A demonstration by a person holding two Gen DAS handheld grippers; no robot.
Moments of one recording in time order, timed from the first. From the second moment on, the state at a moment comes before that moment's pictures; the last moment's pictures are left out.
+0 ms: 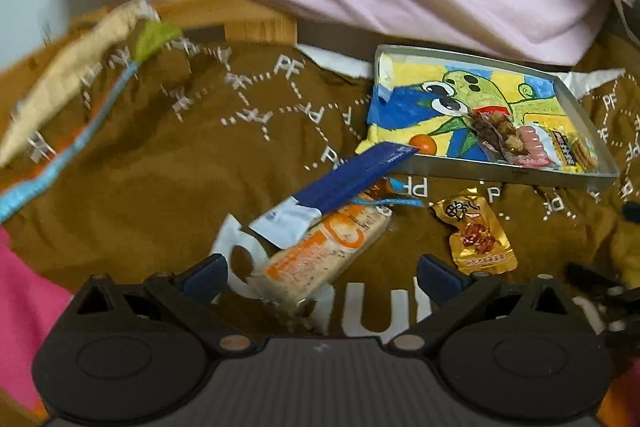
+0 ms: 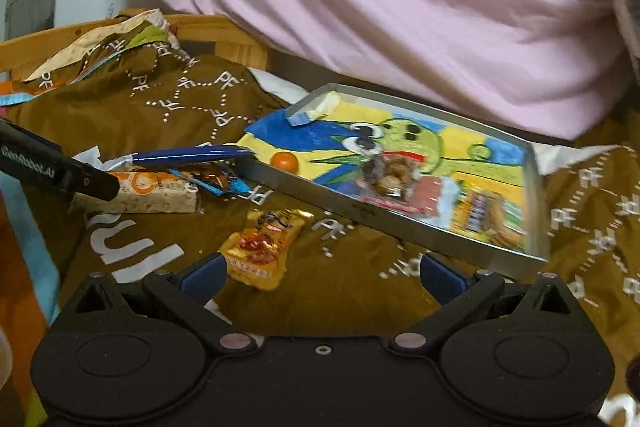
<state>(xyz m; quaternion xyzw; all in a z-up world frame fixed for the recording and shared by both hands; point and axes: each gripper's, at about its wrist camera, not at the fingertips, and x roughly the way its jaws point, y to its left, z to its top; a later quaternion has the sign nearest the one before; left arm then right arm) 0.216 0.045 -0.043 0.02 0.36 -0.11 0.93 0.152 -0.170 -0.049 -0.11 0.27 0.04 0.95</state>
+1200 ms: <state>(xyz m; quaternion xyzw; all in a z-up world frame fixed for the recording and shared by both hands) 0.256 0.037 -0.071 0.03 0.46 -0.24 0.85 0.230 -0.151 -0.091 -0.10 0.37 0.10 0.92</state>
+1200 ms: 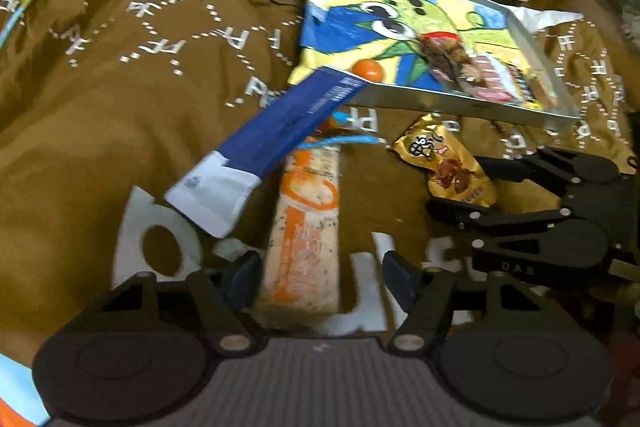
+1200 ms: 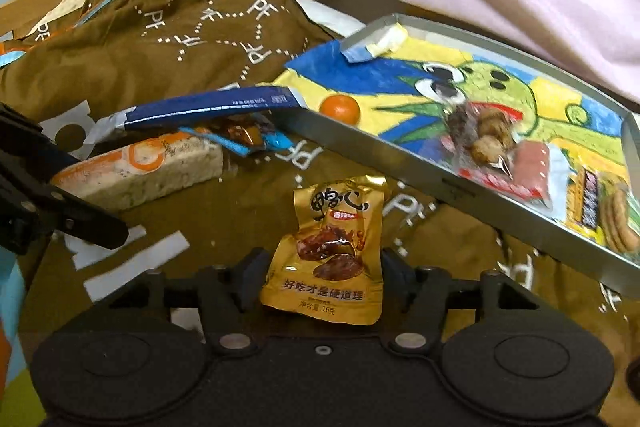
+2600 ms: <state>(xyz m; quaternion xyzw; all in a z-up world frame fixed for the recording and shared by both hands) 0.243 -0.010 -0.079 0.08 0.45 -0.19 0.87 0.209 -0.144 -0.088 -0.12 0.37 0.11 0.92</state>
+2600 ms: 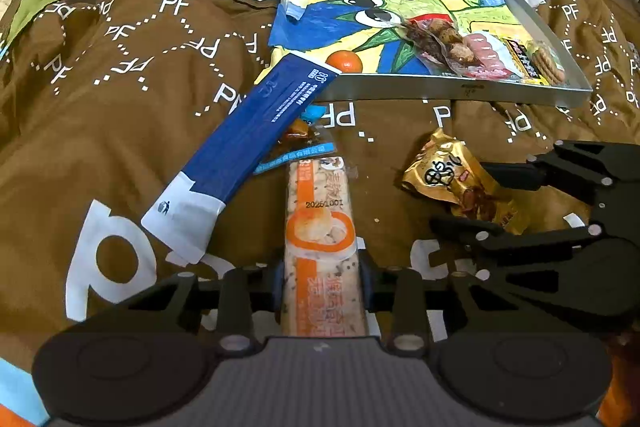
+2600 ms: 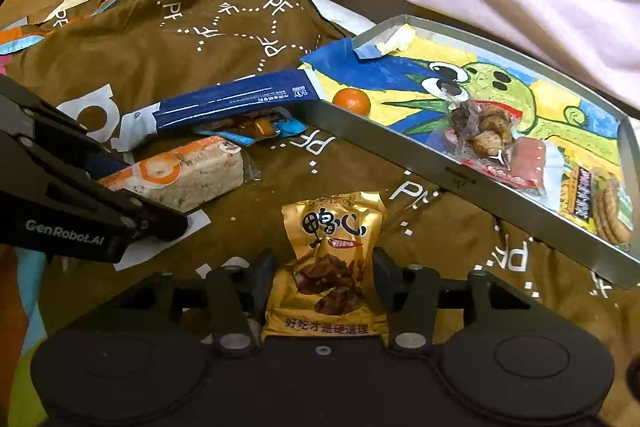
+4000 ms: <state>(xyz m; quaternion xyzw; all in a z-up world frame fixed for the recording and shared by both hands) 0.248 -0.014 0.045 -0.04 0.24 -0.16 0.96 0.175 -0.163 0.053 -0.13 0.15 0.05 0.98</state>
